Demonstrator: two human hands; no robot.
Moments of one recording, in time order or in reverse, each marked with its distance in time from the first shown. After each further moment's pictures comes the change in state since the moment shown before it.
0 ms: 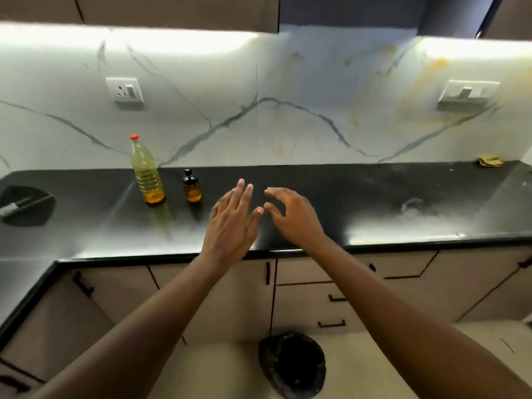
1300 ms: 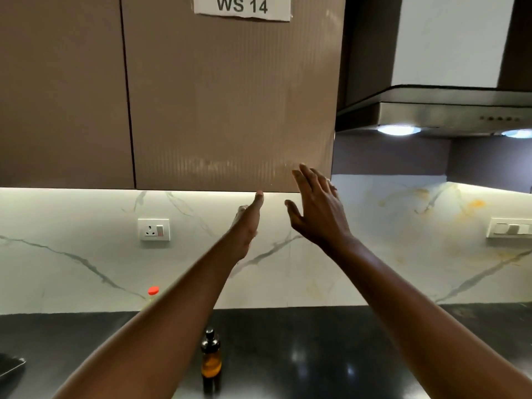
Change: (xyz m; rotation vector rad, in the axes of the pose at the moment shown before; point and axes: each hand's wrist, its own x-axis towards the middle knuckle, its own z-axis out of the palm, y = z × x) left_hand 0.383 -0.093 -0.124 -1.040 -0.011 -0.492; right_hand 0.368 -0.078 -0.057 -0.521 0.515 -0.359
